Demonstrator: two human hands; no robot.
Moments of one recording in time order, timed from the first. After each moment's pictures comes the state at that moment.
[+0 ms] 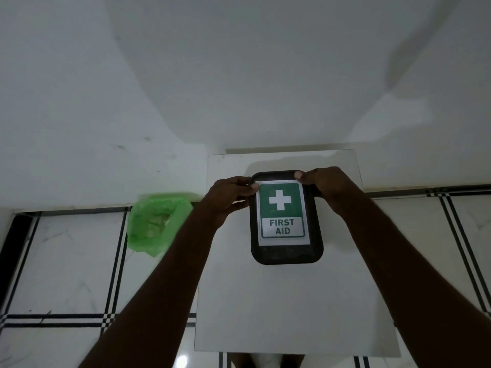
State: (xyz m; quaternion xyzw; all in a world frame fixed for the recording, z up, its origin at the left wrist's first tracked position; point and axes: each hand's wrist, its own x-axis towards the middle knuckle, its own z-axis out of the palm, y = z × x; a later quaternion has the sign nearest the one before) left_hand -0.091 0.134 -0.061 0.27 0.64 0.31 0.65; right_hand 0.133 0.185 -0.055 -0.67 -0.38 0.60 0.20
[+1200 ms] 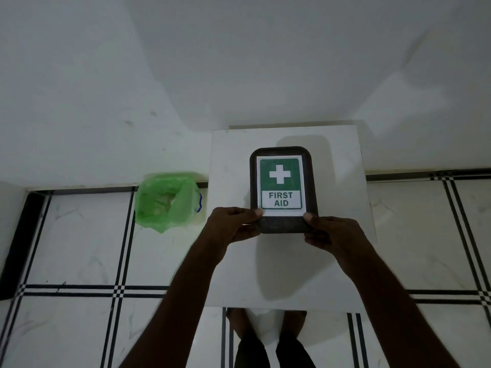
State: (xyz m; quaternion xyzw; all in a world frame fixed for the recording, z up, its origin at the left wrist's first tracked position) left_hand -0.073 0.010 -0.054 0.17 0.65 0.33 0.66; right_hand 0.160 0.027 -0.051 -0.66 -0.21 0.67 0.26
